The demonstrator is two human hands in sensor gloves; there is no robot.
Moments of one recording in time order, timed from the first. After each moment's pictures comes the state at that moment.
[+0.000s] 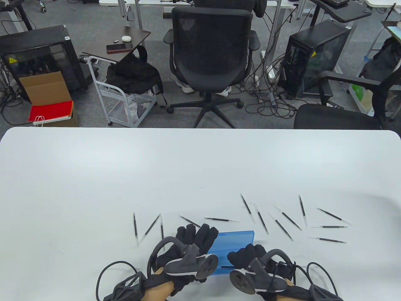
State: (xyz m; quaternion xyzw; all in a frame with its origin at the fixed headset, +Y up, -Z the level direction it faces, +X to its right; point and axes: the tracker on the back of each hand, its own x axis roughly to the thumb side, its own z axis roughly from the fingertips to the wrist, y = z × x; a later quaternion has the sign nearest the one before) left_hand -0.051 -0.738 -0.268 -0.05 -0.33 -0.11 0.94; right_hand 0.119 -0.739 -0.239 -0.32 0.00 -0.94 0.11
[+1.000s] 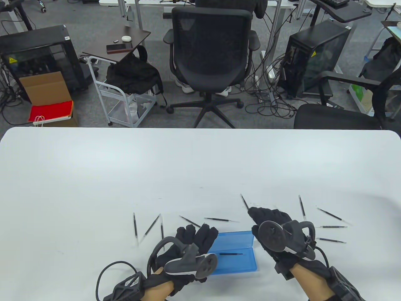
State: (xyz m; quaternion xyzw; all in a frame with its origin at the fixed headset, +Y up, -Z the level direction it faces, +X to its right) left_hand -0.052 -0.739 -0.268 -0.06 -0.33 -0.10 0.94; right_hand 0.177 -0.666 -0.309 -0.13 0.06 -0.99 -0.03
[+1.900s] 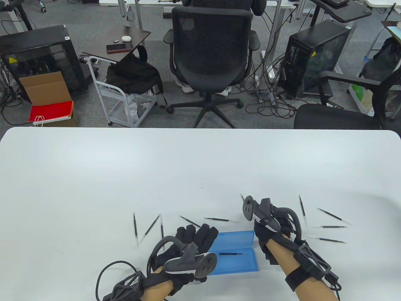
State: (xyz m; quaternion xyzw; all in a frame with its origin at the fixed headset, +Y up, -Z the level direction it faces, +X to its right) left_hand -0.053 -0.739 -0.269 -0.06 -0.33 -0.10 0.94; right_hand 0.162 -0.741 -0.381 0.06 -0.09 -0.99 0.11
